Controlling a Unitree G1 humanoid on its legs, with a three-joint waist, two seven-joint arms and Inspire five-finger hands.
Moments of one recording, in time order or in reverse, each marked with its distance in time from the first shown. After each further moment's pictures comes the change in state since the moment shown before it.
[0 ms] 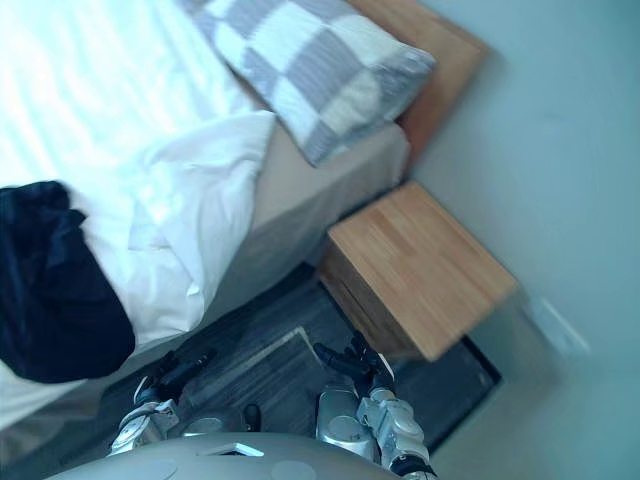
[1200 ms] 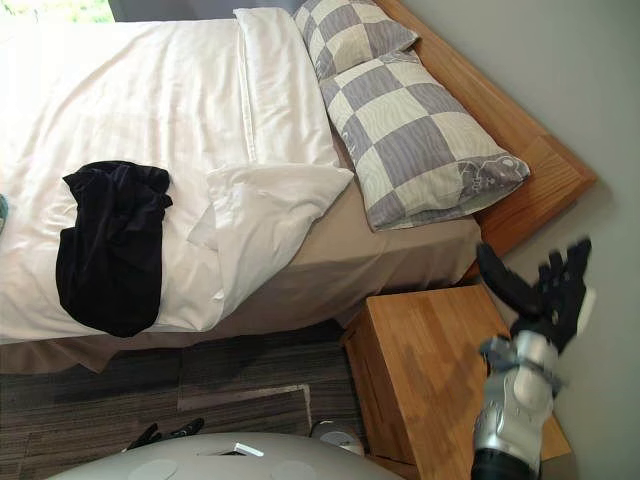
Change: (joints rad) left arm 0.185 0.045 0.044 0.038 0.236 0.022 -0.102; right arm 0.050 -0.257 -0.338 -0.805 0.073 -0.079 -0.366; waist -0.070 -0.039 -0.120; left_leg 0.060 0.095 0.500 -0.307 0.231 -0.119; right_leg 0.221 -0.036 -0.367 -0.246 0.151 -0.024
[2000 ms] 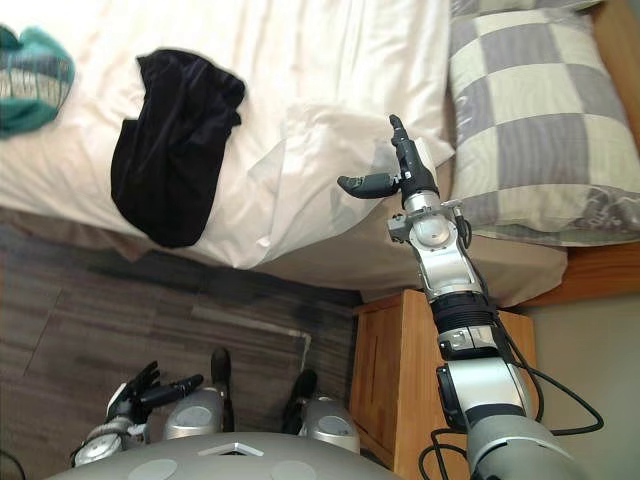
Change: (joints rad) left arm -0.119 0.084 -0.078 -0.180 0.056 0.051 0.011; right arm -0.680 -0.153 0.553 0.266 -0.310 0.355 0.015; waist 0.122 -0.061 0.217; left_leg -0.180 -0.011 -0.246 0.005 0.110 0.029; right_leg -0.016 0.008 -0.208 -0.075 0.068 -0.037
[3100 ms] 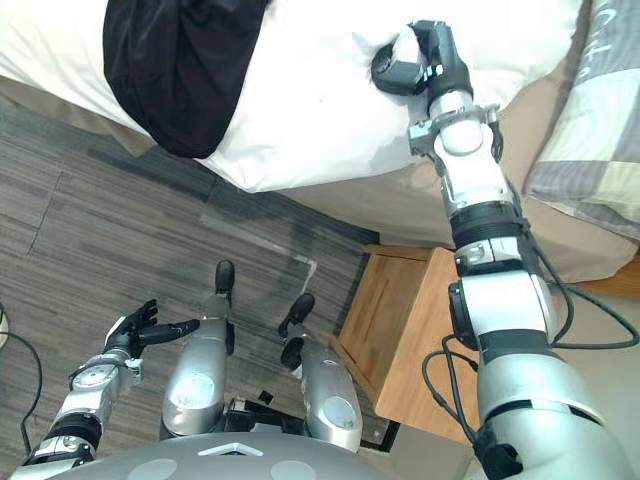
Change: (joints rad) left arm -0.226 0.103 -0.033 0.005 0.082 0.079 0.013; right arm -0.382 -0.097 0.065 0.235 0.181 -0.032 0.029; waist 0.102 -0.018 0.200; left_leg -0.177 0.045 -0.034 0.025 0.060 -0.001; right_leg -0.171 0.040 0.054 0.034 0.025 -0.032
